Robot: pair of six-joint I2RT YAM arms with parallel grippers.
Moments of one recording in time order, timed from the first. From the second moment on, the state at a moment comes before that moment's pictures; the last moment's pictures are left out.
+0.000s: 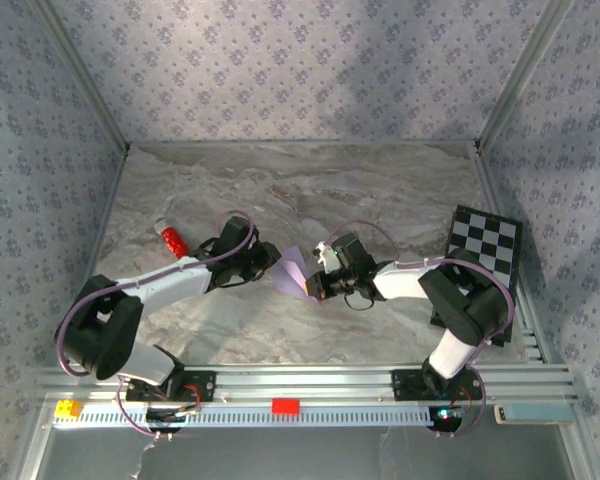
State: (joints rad) left arm -0.62 1.44 0.73 -0.10 0.18 -1.22; right arm 0.67 1.68 0.65 0.19 -0.52 0.44
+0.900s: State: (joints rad) left arm -0.65 1.67 0.80 -0.06 0.20 -1.22; right arm 0.61 1.71 0.60 0.31 -0.62 0.63
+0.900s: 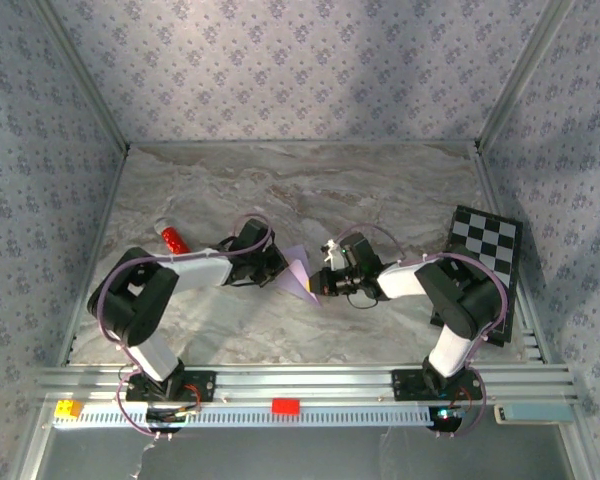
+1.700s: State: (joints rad) left arm -0.68 1.66 0.75 -0.05 0.16 -1.27; right arm 0.59 1.70 0.56 0.36 -0.60 0.70
